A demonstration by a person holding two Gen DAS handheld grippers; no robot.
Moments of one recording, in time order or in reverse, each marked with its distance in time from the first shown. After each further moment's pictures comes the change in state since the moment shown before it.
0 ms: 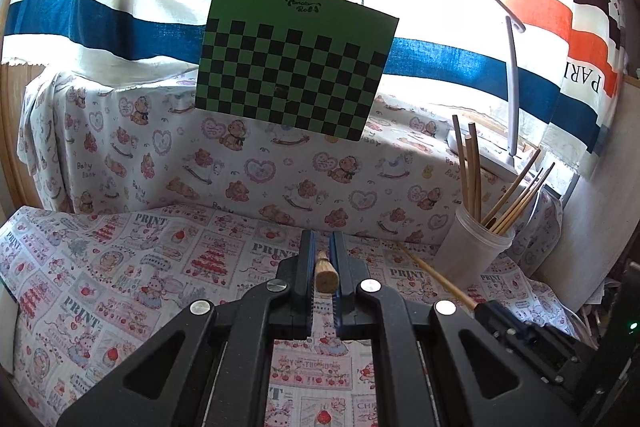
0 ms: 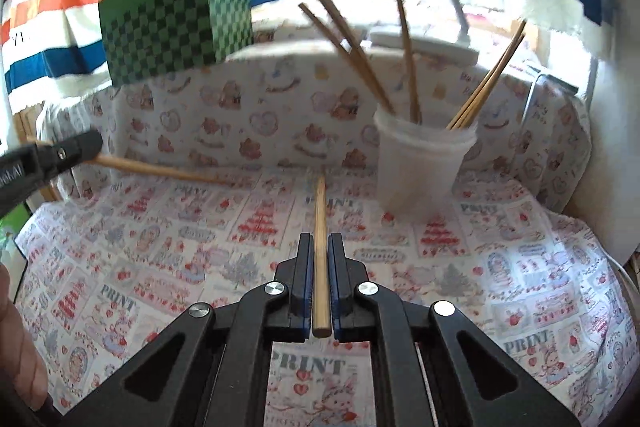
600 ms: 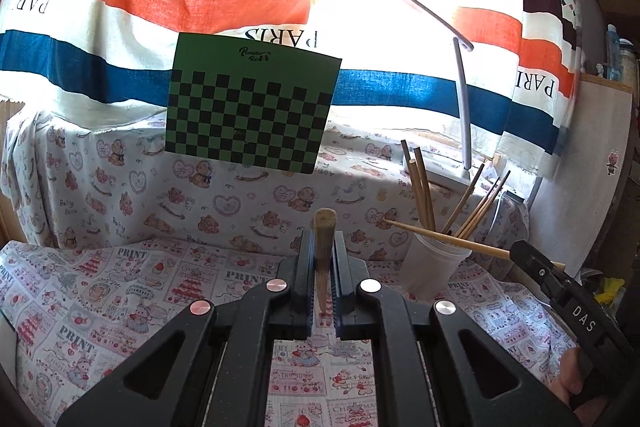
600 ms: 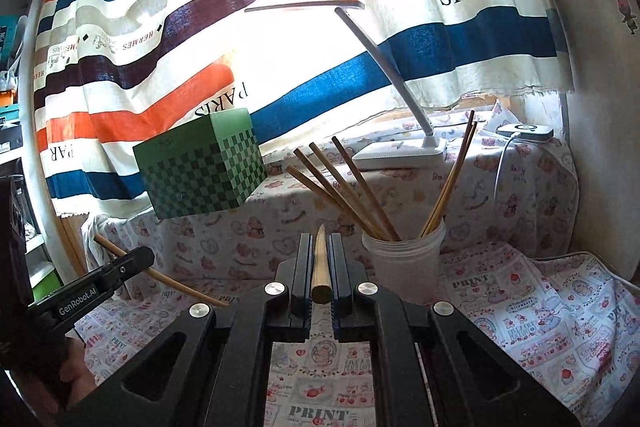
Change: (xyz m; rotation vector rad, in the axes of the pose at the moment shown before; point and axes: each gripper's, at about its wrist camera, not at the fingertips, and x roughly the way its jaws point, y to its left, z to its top) left arm -0.030 -0.017 0.007 0.070 -0.097 -0.104; right arm -0.071 -0.042 0.027 0.153 -0.307 0.147
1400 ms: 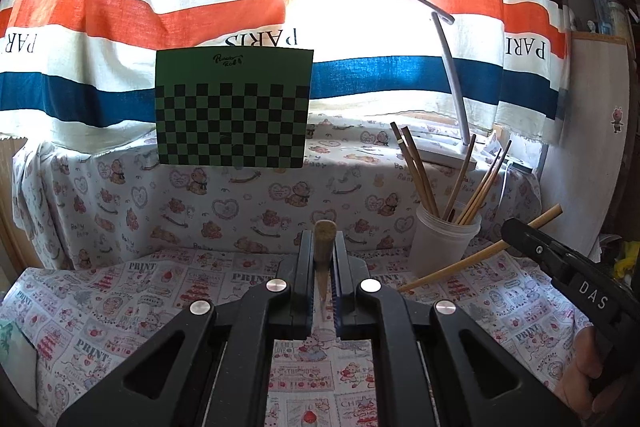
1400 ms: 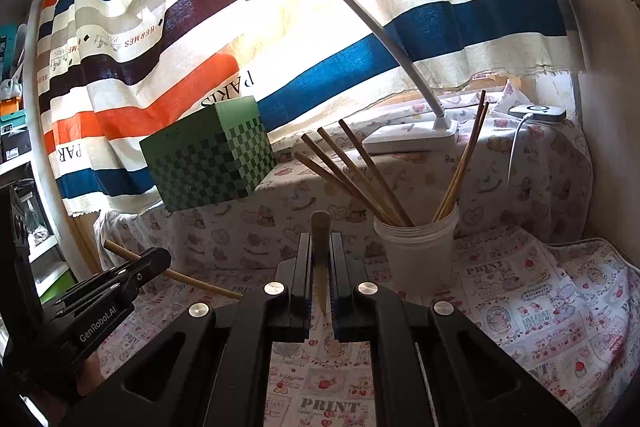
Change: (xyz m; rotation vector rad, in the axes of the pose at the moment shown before) left arm 0.003 -0.027 -0.009 0.127 0.006 0.055; right arm 0.008 -0.005 -0.004 0.031 0.053 0.050
